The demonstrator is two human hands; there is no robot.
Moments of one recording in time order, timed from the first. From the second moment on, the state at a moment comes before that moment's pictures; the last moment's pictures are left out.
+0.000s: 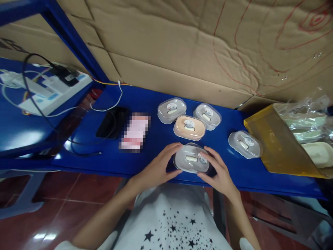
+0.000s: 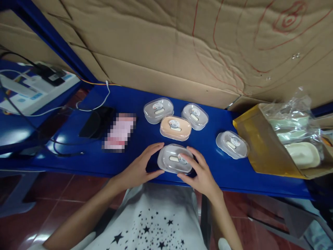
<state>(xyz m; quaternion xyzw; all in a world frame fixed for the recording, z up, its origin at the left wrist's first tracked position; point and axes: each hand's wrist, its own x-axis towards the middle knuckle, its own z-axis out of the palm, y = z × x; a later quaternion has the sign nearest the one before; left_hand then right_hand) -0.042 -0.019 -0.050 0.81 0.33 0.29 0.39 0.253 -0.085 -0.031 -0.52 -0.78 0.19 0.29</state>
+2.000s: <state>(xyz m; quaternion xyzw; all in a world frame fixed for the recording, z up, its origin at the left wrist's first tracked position) -0.045 -0.018 -0.044 0.81 0.33 0.26 0.40 0.243 -0.076 -0.039 -0.49 -0.85 0.05 0.18</state>
